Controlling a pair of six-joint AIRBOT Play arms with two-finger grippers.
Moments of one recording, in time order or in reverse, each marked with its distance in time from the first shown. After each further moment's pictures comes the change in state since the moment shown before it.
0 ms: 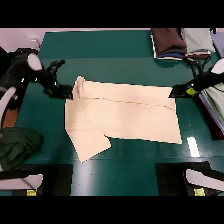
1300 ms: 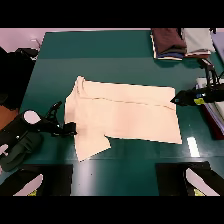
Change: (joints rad) left arm 0.000 0.421 -0.757 -0.349 0.293 -0.016; right arm -0.068 0.308 -0.197 0.119 0.002 -0.033
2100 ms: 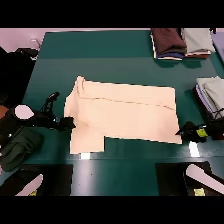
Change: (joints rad) left arm 0.000 0.059 0.089 0.029 -0.026 0.038; right arm -0.440 -0.191 -0.415 0.008 0.053 -0.084
